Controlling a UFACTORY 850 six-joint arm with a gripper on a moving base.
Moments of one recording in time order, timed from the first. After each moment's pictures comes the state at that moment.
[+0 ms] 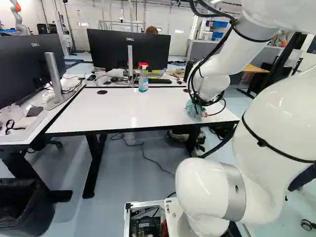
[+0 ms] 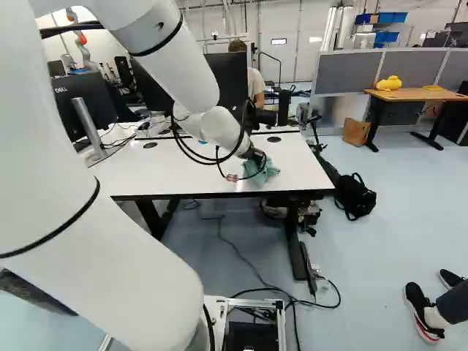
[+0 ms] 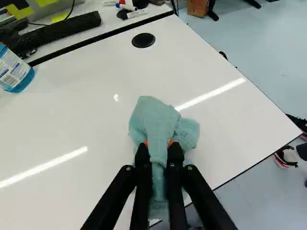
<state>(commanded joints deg) -18.5 4.8 -32.7 5.7 7.3 0.0</state>
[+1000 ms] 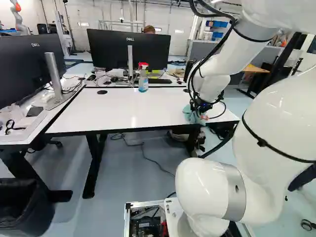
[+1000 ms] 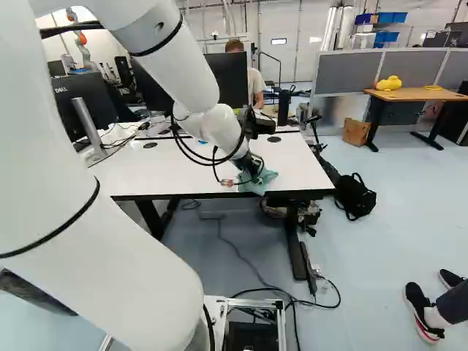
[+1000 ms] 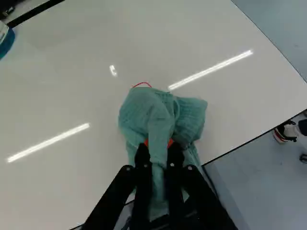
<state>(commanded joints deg) -18.5 4.8 -32.7 5.7 -3.9 0.0</state>
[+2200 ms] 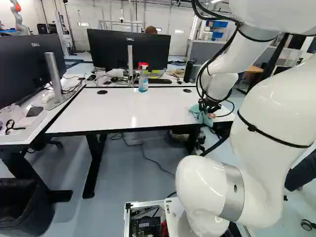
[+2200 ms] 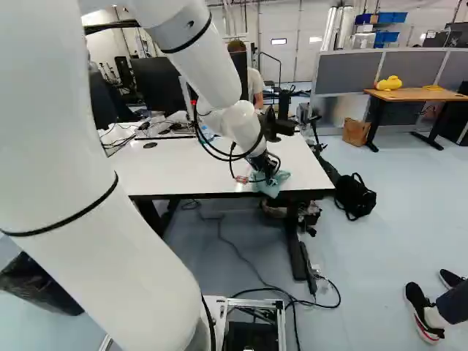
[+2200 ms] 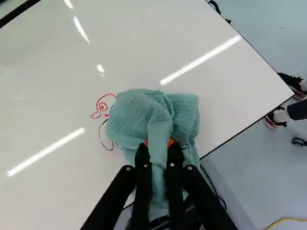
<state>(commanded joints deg) -25.1 -1.7 -39.2 5.7 -5.6 0.0</state>
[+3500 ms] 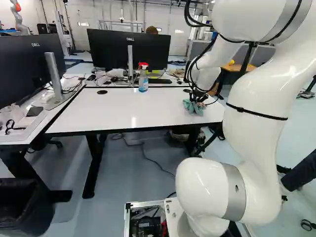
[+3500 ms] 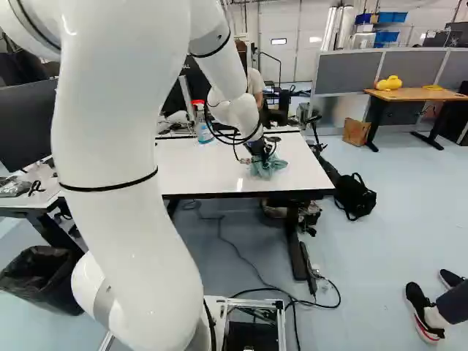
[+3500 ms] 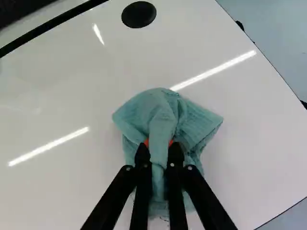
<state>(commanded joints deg) -18.1 -15.2 -54.3 5.7 -5.6 0.0</state>
